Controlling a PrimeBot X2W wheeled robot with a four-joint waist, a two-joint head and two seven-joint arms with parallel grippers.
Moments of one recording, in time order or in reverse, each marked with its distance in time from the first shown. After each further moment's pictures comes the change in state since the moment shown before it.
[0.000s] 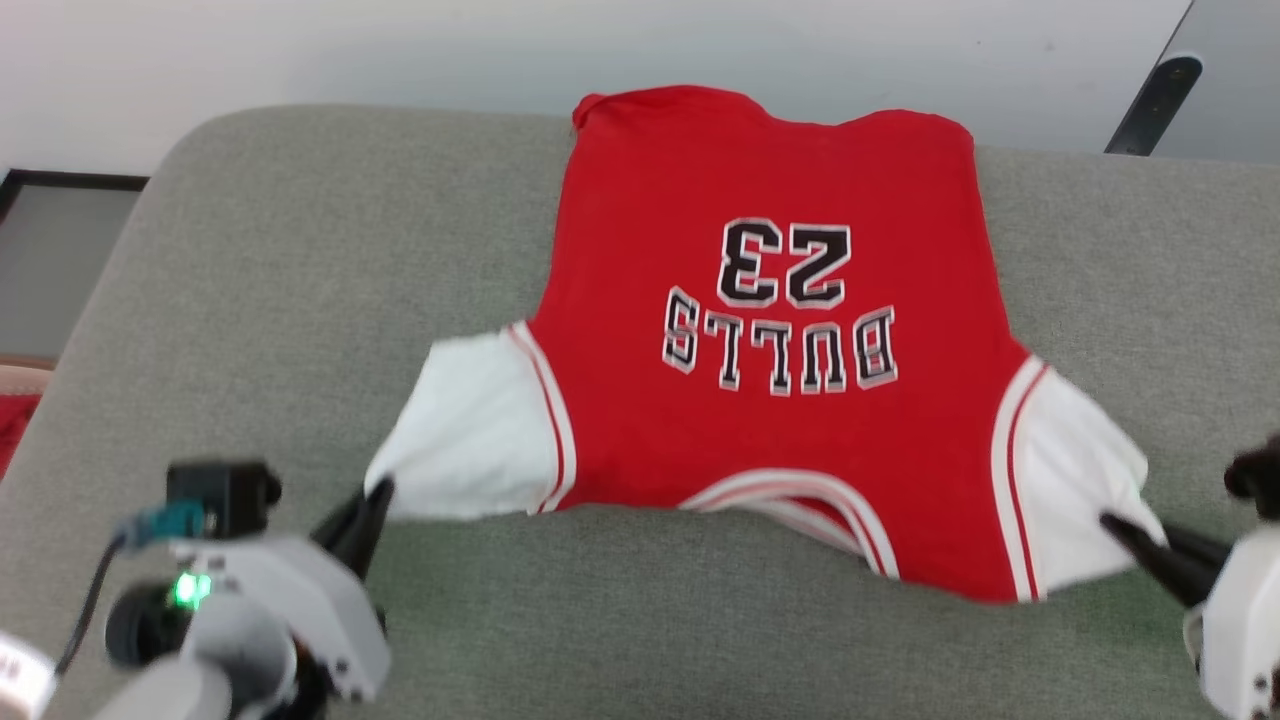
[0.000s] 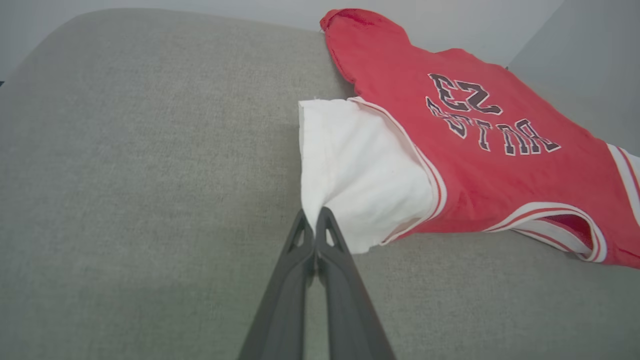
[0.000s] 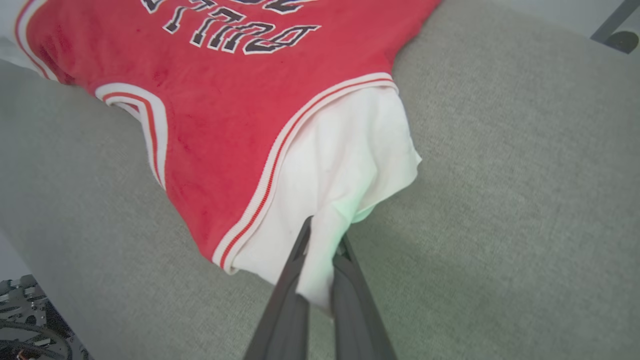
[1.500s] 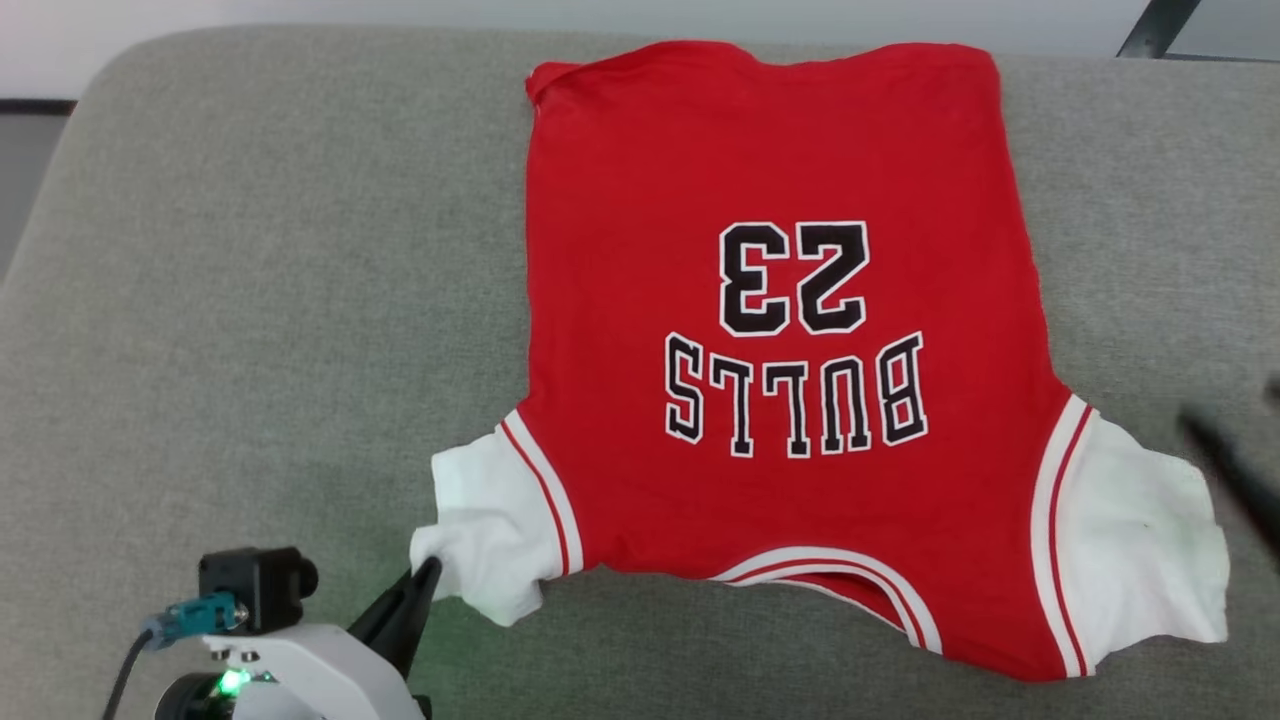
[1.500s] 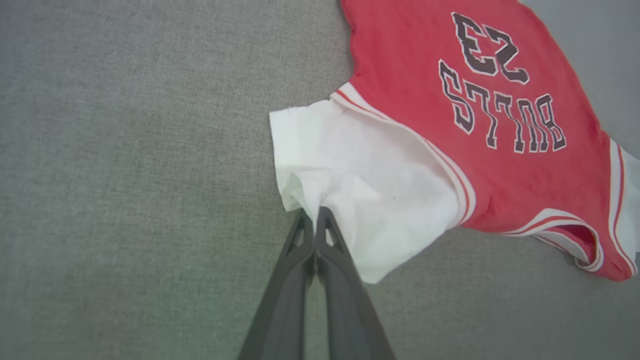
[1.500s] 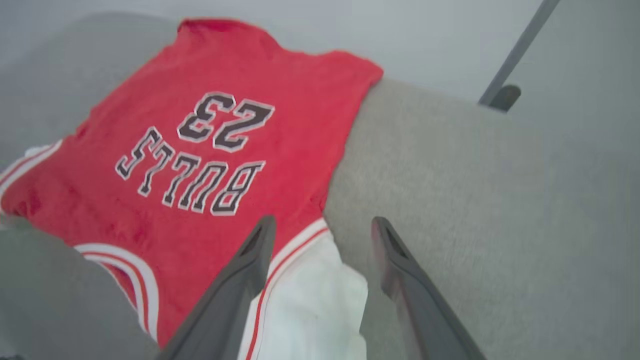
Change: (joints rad) left arm 0.205 0.002 0.000 -0.224 -0.052 0.121 -0.019; right arm 0.230 0.276 -0.565 -0.494 -0.217 0.000 0.403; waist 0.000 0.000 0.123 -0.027
